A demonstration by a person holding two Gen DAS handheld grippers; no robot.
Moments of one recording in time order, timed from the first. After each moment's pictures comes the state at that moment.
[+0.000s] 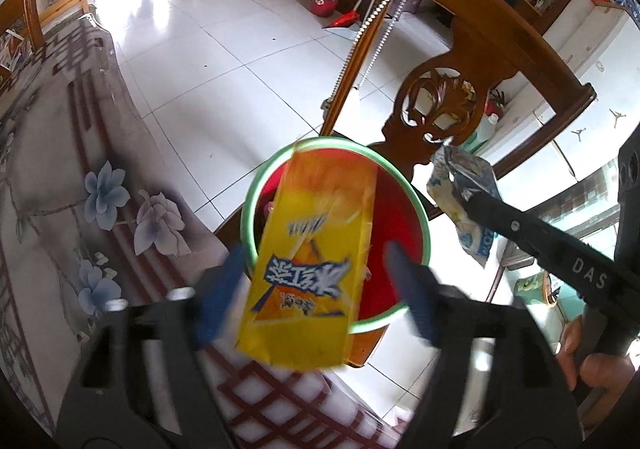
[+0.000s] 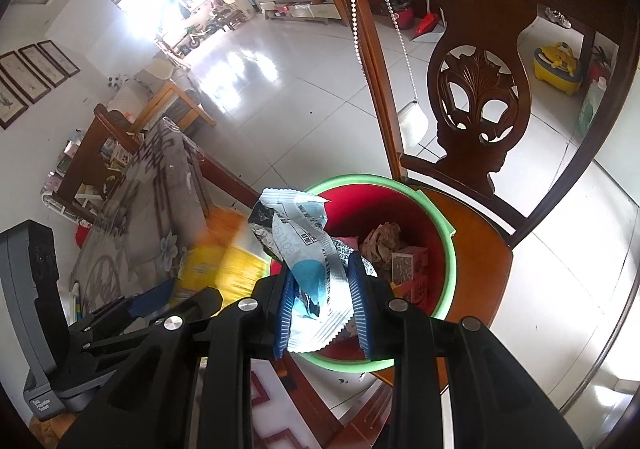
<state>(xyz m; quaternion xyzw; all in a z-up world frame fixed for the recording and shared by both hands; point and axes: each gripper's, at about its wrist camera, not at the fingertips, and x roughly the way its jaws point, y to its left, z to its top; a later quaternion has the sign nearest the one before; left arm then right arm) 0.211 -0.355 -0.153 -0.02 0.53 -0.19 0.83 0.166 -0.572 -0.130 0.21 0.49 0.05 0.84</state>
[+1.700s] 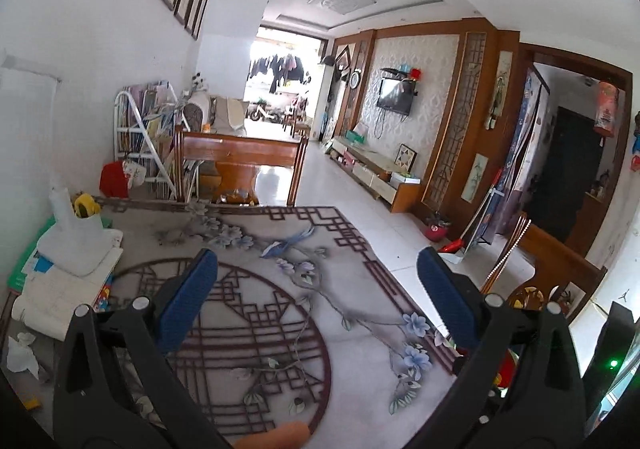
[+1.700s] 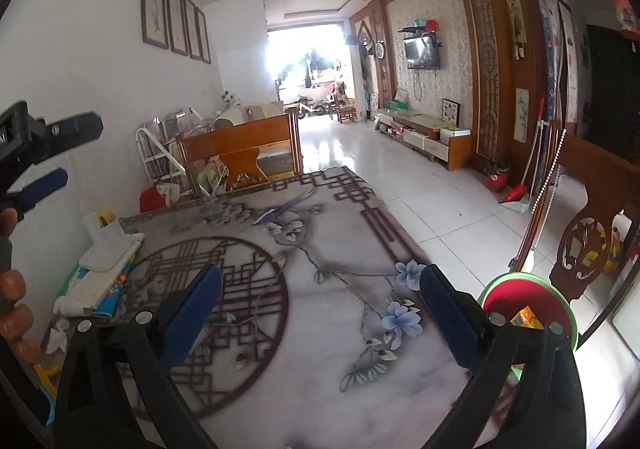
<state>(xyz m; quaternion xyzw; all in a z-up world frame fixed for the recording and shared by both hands) 0.008 0.001 0.023 -0.11 0.18 0.03 0.98 0.023 -0.228 -0.041 0.04 0.25 0.16 0.96</state>
